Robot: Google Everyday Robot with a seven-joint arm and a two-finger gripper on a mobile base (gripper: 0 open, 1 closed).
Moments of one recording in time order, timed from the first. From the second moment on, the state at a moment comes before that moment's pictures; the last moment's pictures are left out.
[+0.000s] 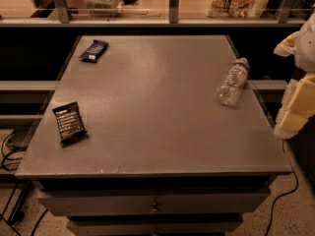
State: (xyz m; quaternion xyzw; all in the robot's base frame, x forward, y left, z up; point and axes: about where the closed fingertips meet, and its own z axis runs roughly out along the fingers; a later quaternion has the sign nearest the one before) arm 0.438 -0.217 0.976 -0.60 0.78 -0.03 0.16
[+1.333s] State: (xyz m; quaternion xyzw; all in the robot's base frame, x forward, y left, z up) arm 0.445 -0.200 0.968 -0.64 0.74 0.03 0.20
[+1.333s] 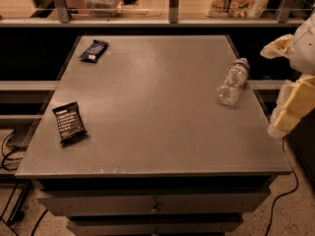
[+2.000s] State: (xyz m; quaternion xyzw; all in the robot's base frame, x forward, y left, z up) arm 0.465 -0.136 0.958 -0.61 0.75 0.07 0.23
